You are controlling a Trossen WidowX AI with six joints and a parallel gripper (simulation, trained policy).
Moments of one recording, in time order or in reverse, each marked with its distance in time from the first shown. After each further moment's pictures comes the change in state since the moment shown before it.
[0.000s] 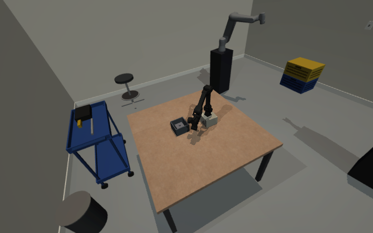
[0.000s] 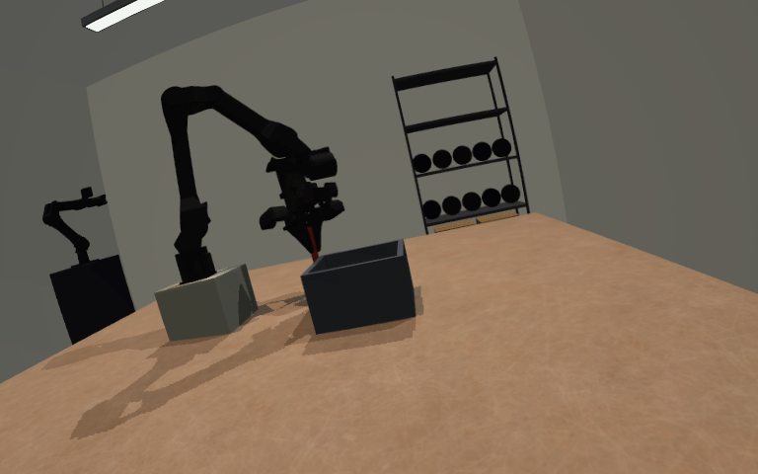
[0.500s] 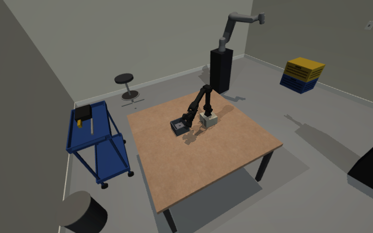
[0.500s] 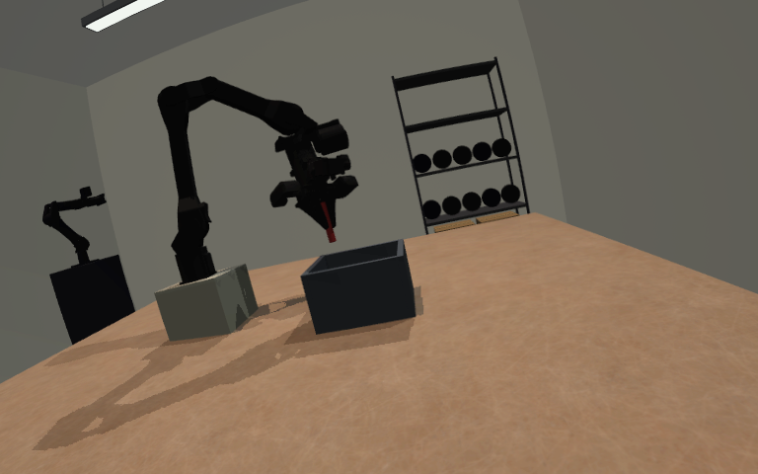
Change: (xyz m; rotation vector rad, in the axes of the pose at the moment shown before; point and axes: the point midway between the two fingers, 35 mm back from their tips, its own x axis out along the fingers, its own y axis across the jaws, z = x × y) arm -0.027 0.004 0.065 0.021 -0.069 0.016
